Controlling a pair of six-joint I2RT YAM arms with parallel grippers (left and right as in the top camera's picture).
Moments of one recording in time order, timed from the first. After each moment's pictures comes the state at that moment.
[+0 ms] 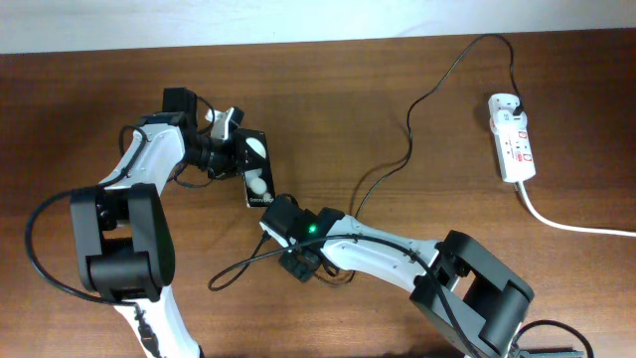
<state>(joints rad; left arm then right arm) 0.02 2.08 1.47 -0.81 0.80 -0.06 0.91 1.93 1.18 -0.58 -0.06 0.05</state>
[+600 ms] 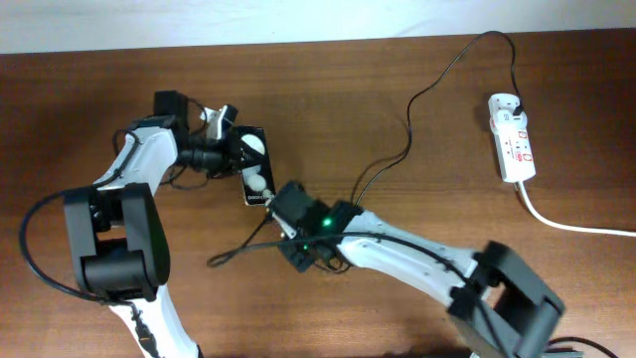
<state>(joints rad) 0.07 2.08 1.43 -0.75 0.96 -0.04 0.86 1.80 1.18 -0.58 -0.12 0.19</state>
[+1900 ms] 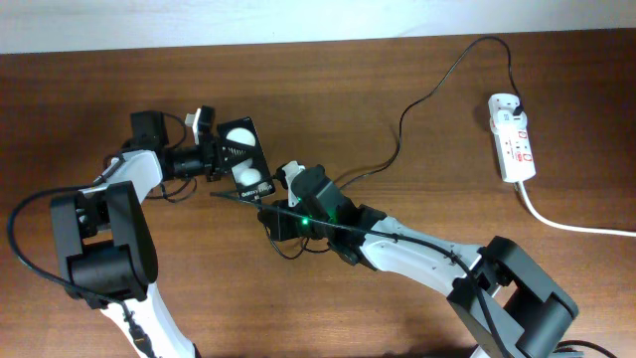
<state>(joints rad) 0.16 2.08 1.26 -0.40 1.38 -0.18 0.79 1.78 0.96 0.16 -0.34 0.73</state>
